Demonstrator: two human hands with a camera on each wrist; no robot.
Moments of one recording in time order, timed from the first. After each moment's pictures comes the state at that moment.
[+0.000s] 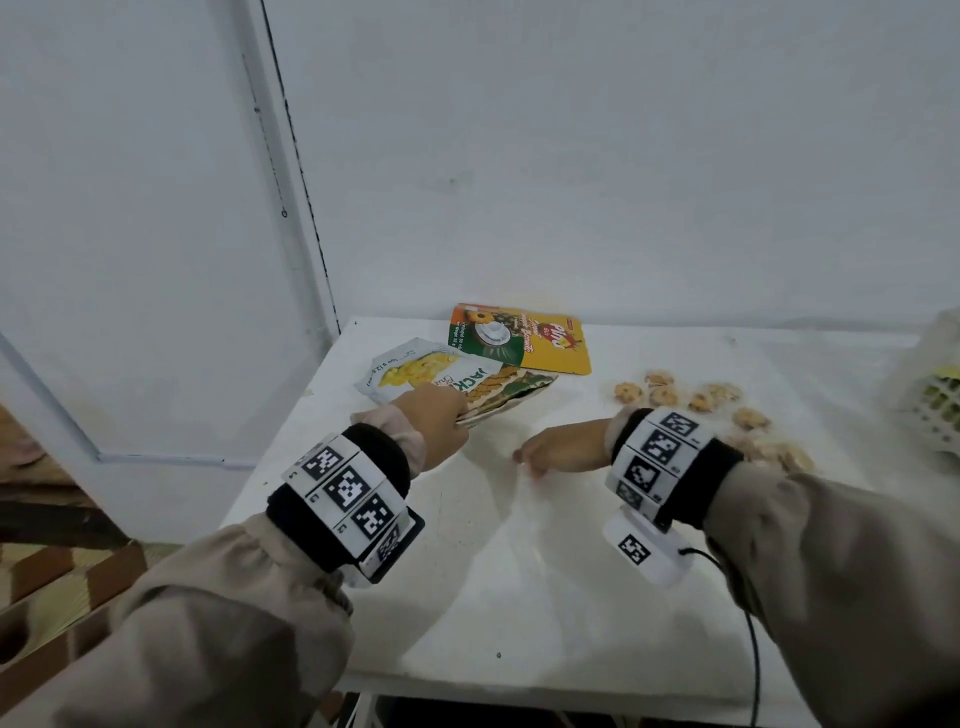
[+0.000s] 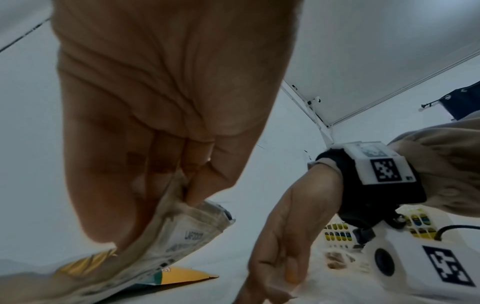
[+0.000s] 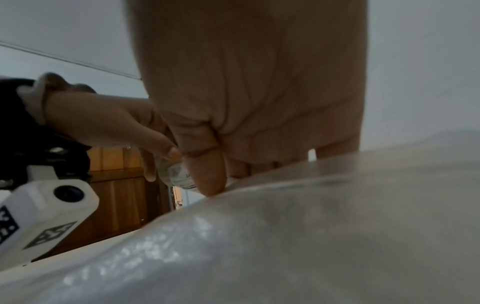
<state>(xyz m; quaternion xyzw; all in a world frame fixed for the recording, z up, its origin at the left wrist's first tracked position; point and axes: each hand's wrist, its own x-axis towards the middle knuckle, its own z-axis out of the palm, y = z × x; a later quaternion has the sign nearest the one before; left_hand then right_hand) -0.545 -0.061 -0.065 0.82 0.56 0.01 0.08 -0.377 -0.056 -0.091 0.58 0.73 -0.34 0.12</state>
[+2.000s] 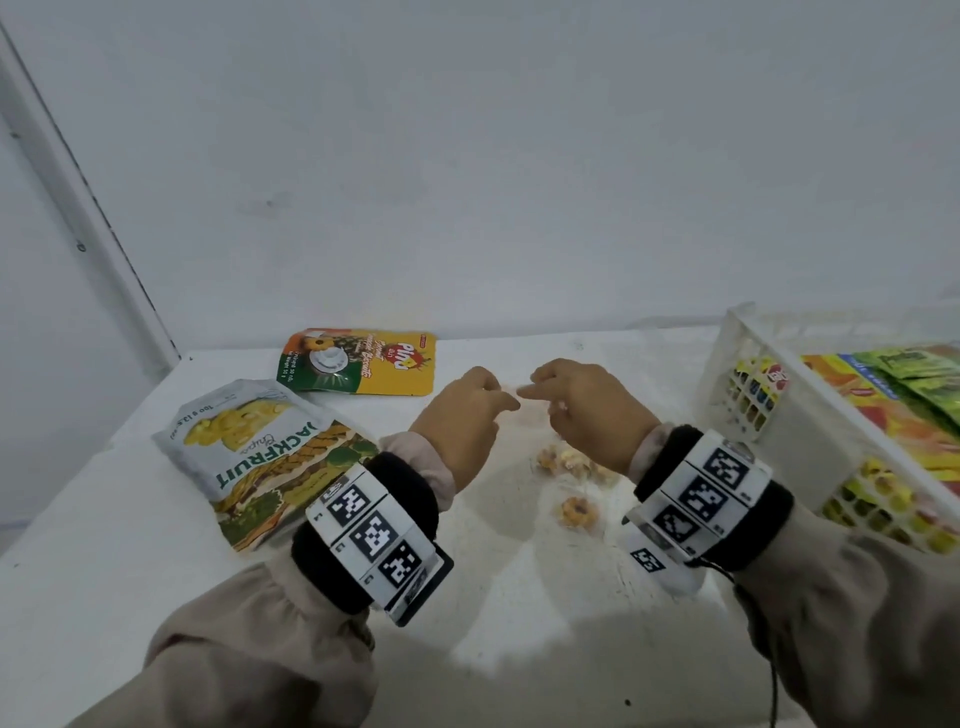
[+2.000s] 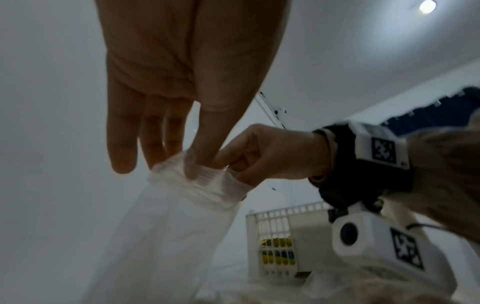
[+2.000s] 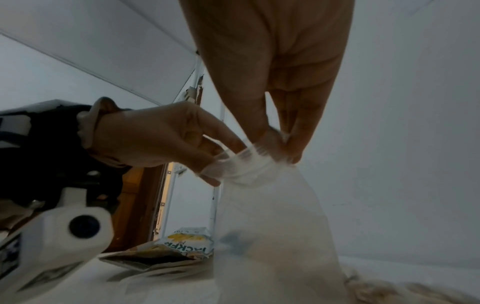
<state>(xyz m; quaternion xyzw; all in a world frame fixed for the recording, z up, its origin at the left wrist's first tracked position) -0.329 -0.075 -0.060 0.89 0.43 0.14 0.06 -0.169 -0.099 -0.055 0.62 0.77 -0.06 -0.16</state>
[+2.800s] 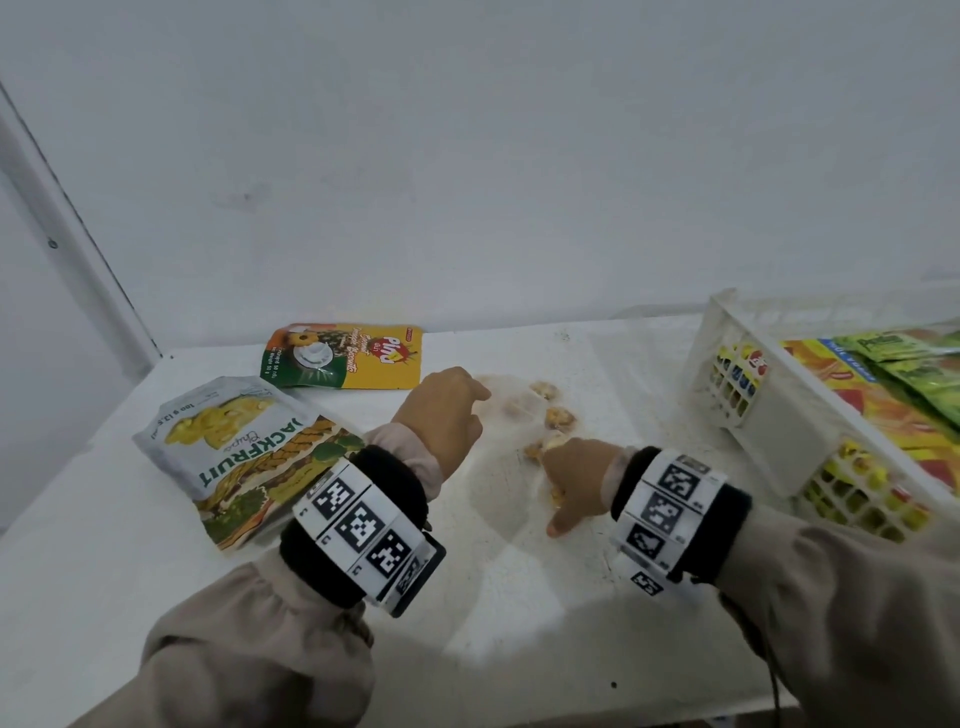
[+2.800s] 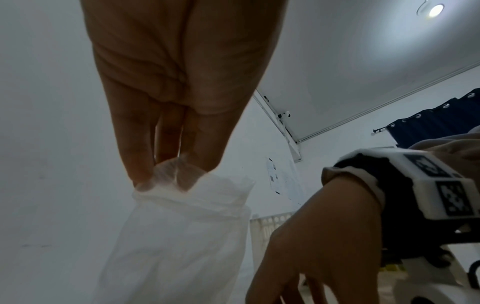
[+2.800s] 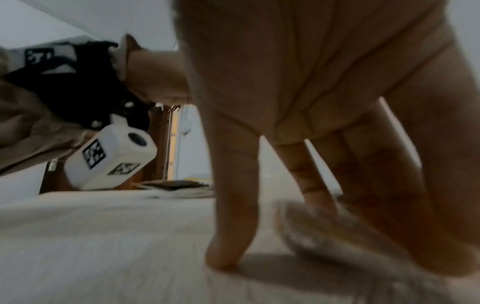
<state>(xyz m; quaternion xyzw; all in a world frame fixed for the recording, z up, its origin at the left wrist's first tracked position) -0.326 -0.074 -0.056 0.86 0.49 0.11 0.09 -0.171 -0.118 -0.085 0.65 0.73 -0.16 0.18</state>
